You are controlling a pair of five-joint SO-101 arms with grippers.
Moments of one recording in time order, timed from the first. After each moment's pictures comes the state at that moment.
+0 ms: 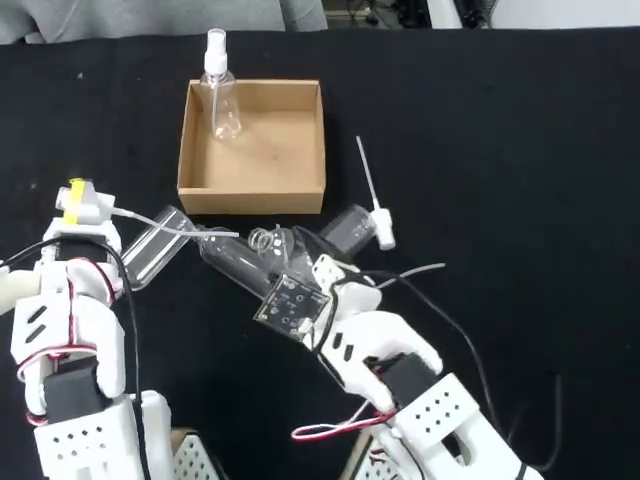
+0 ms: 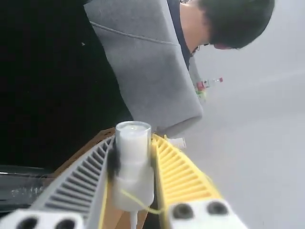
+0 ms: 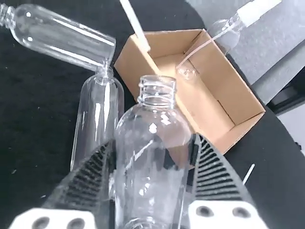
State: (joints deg) left arm -19.1 -87.1 67.6 37.2 62.3; right arm -34.8 -75.0 88.6 21.7 32.9
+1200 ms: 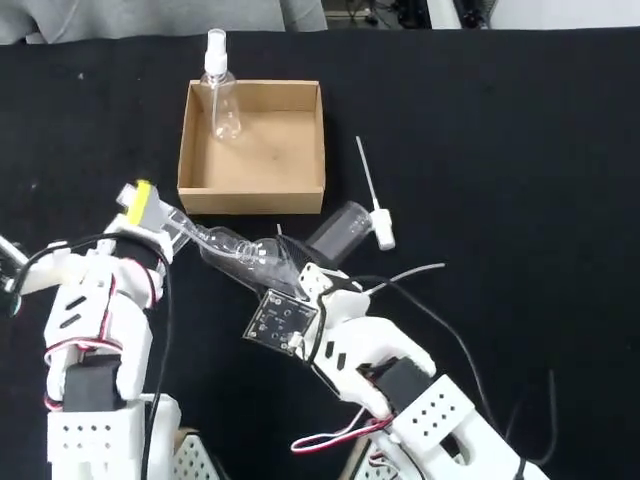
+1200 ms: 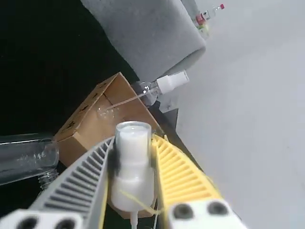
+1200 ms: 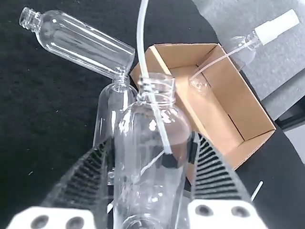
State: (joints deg) left arm -6.7 -87.1 70.8 37.2 52.9; right arm -39.0 -75.0 89.2 20.3 33.3
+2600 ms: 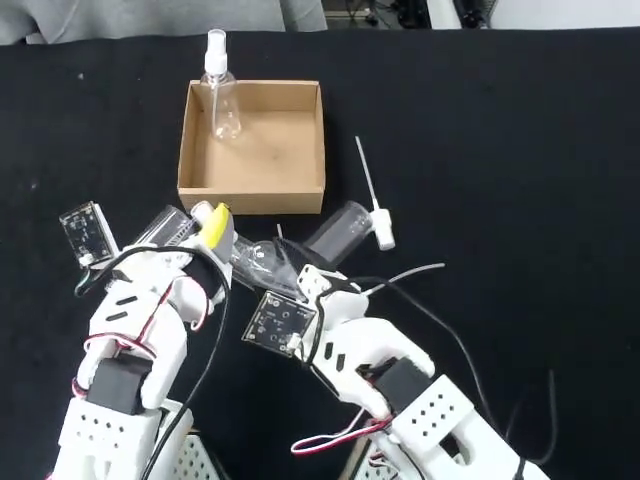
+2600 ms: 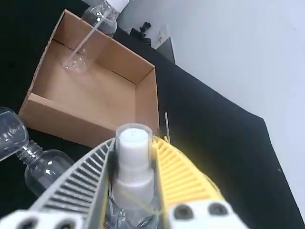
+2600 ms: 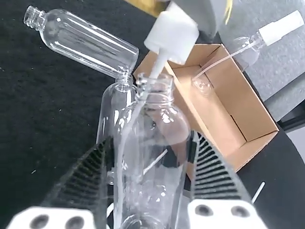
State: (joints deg) left arm 9.8 -87.3 74.9 37.1 37.0; right arm -39.3 -75.0 89.4 20.3 33.5
